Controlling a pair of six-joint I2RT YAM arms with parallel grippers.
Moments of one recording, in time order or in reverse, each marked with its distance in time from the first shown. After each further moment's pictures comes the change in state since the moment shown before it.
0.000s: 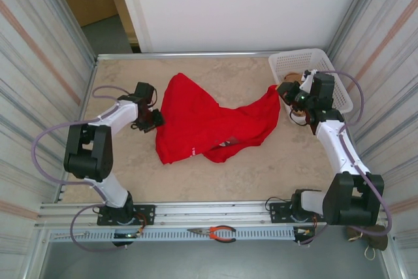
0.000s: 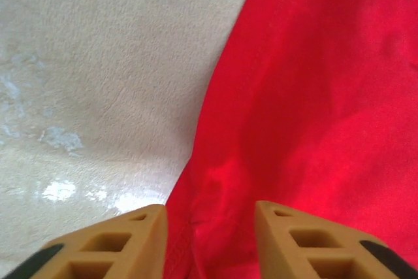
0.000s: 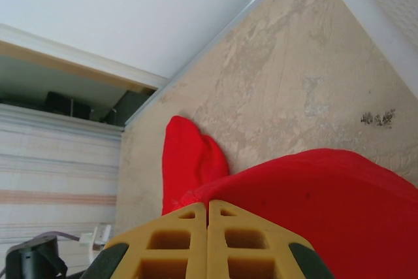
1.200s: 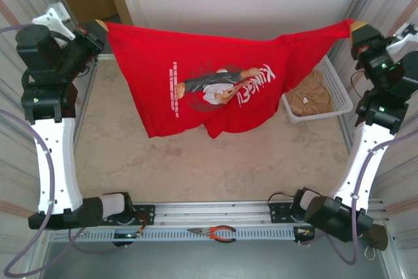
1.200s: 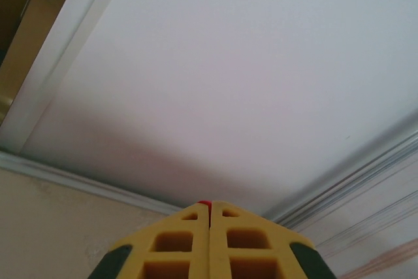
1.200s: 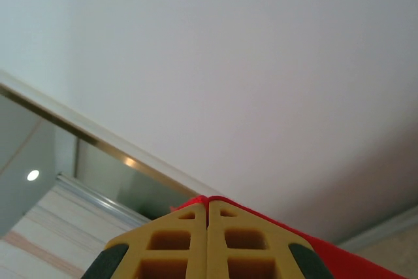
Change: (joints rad) left arm 0.277 -0.445 0.770 0.055 0.289 -0.145; right arm -0.455 -0.095 0.555 0.179 -0.244 0.512
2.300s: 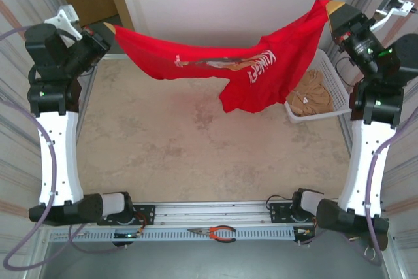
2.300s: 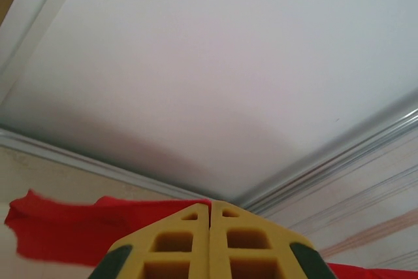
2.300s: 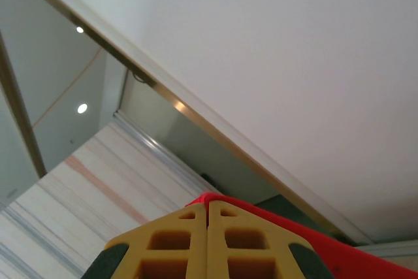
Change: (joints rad) left arm 0.002 0.007 -0.102 0.024 0.098 -0.048; right arm 0.274 0.019 0.198 -0.116 0.062 -0.107
